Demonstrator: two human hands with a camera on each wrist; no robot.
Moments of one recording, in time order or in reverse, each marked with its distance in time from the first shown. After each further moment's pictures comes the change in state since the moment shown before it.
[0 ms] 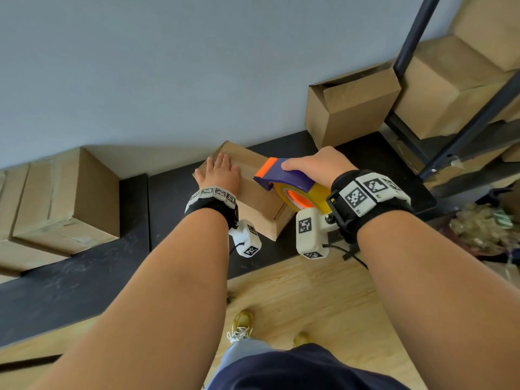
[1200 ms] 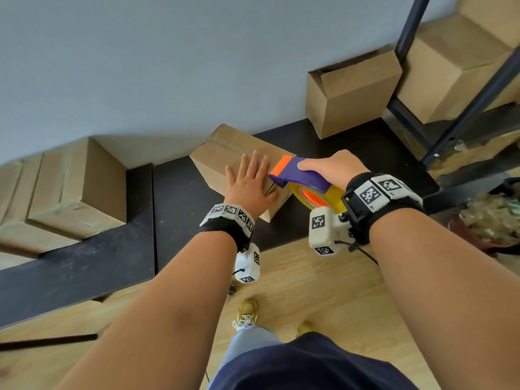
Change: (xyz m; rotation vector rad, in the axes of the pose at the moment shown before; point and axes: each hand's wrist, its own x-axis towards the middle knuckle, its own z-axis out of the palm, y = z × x) left_hand -0.084 0.036 0.041 0.243 0.114 0.387; right_hand -0.008 0.055 -0.003 0.066 0.004 0.080
